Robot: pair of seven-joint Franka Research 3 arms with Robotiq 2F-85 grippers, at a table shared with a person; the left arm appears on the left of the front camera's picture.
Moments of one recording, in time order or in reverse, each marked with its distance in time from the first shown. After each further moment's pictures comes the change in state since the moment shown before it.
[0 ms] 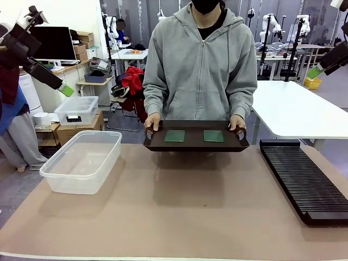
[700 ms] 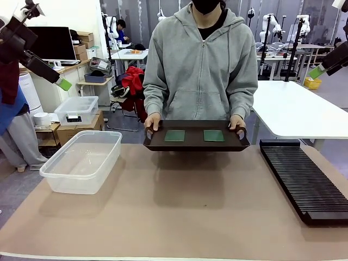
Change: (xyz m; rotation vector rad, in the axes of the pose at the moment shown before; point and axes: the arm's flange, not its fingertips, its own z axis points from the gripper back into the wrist) left arm 0.006 0.003 0.011 0.021 -0.015 -0.003; right arm -0.004 -0.005 0.001 -0.010 0.002 -0.015
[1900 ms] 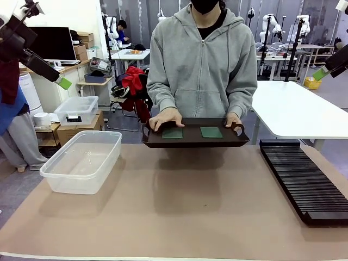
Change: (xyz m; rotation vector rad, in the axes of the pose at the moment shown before) left arm 0.001 0.000 0.002 0.003 -0.004 -0.001; right arm -0.006 -0.007 0.001 -0.012 0.004 -0.020
